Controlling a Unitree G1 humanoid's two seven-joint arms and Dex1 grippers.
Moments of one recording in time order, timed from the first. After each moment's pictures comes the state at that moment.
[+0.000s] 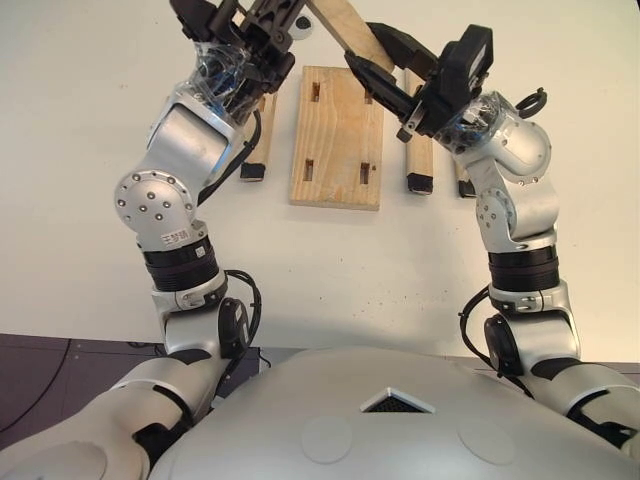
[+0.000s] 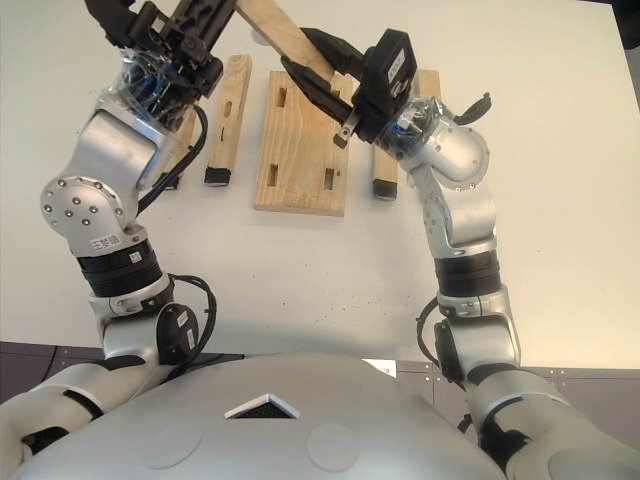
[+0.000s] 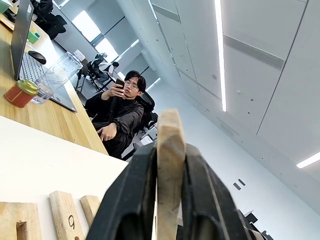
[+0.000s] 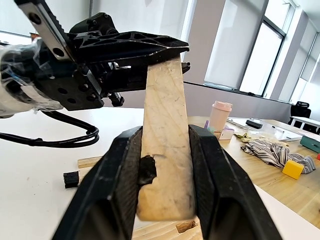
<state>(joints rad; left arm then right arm) -0.38 0.07 0.22 -0.25 -1.27 0.76 -0.07 -0.32 -0.25 0.14 -0.05 0.31 0.00 0.74</state>
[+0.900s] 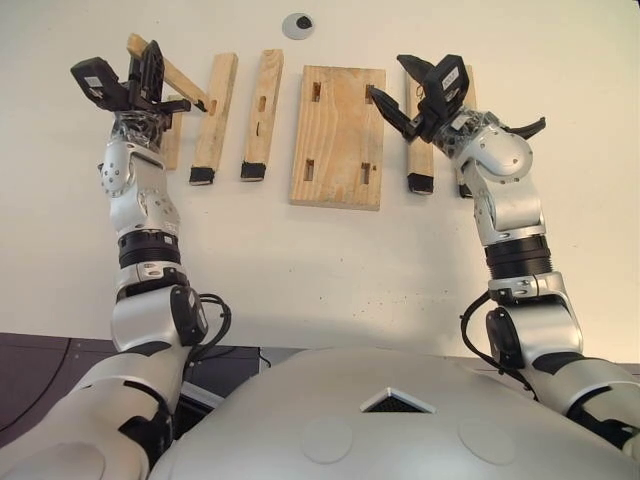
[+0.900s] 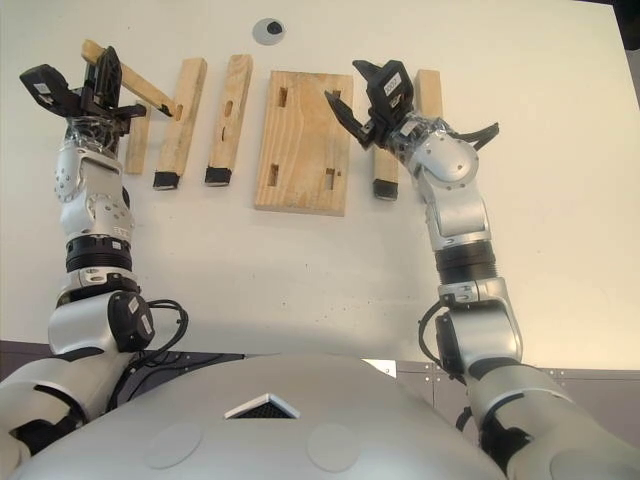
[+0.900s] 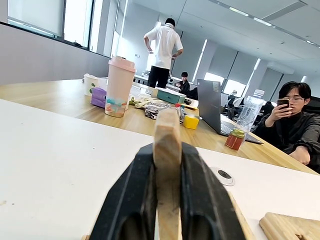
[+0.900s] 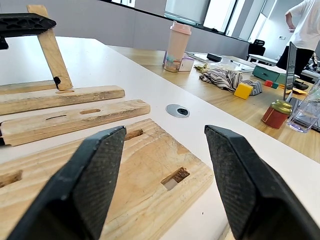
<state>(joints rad) -0.44 0.30 0.33 0.72 -0.46 -0.23 -0.50 -0.36 -0.25 0.12 0.27 0.09 -0.03 0.59</state>
